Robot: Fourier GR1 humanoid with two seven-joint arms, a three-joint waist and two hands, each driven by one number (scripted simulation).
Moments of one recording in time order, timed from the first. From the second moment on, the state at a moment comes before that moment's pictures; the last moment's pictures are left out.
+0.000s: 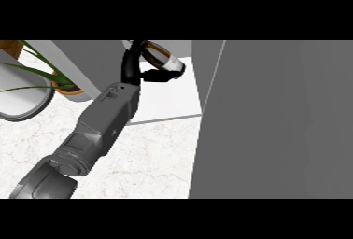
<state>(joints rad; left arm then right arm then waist) -1.16 0.07 -0.13 -0.09 0.40 0.44 -0.57 0.28 -0.58 0.68 -2.49 -0.01 -0.46 -0.01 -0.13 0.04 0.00</state>
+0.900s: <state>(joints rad) -1.21 0.03 -0.04 -0.17 0.47 0.15 -0.63 0.34 -0.61 0.63 -2.51 -0.02 -0.47 -0.02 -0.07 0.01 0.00</state>
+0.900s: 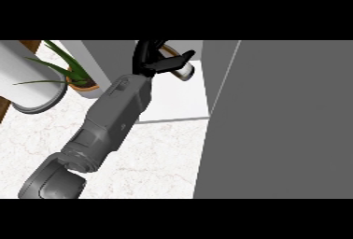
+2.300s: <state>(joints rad) -0.78 0.00 -0.28 -0.68 0.62 0.04 -0.51 0.40 -0.65 0.62 -2.52 -0.01 -0.53 -0.02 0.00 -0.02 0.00</state>
